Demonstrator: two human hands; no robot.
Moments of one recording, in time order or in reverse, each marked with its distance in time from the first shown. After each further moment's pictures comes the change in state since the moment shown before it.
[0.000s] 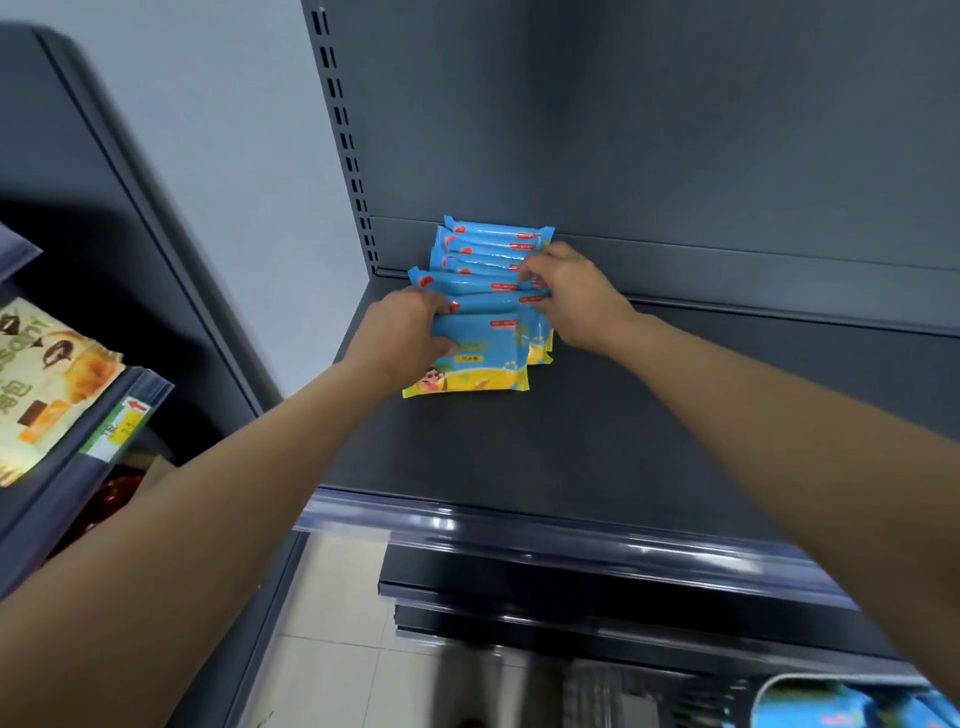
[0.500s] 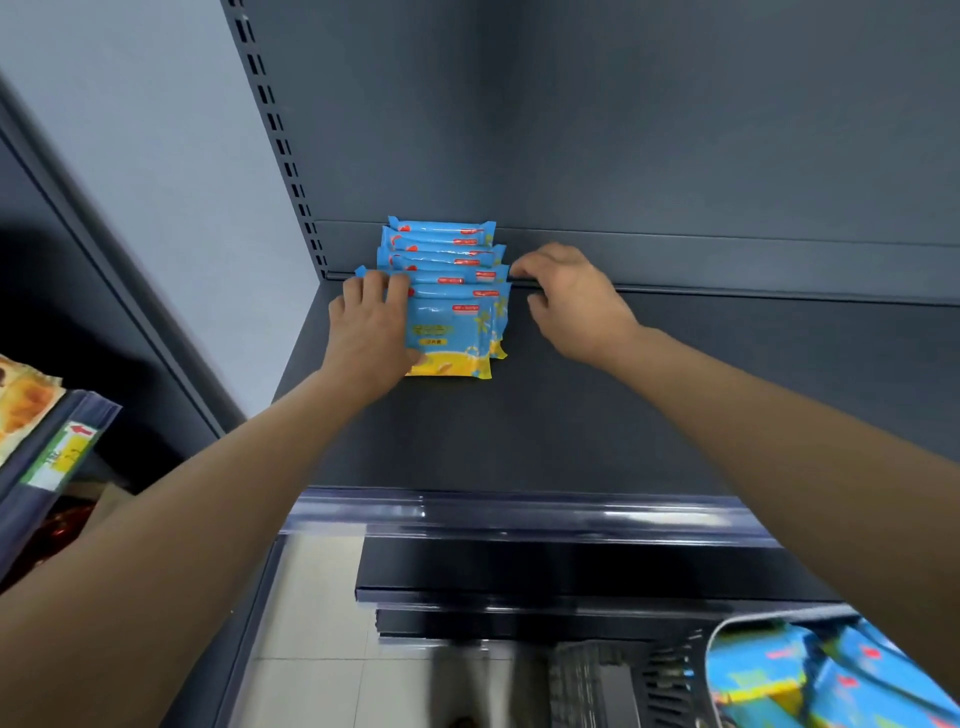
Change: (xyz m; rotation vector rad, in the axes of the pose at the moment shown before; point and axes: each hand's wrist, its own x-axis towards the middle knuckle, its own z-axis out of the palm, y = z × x) left_hand -0.004 0.013 0.024 0.291 0.155 0.092; right_hand -0.063 0.003 -0.031 -0.071 0.157 0.010
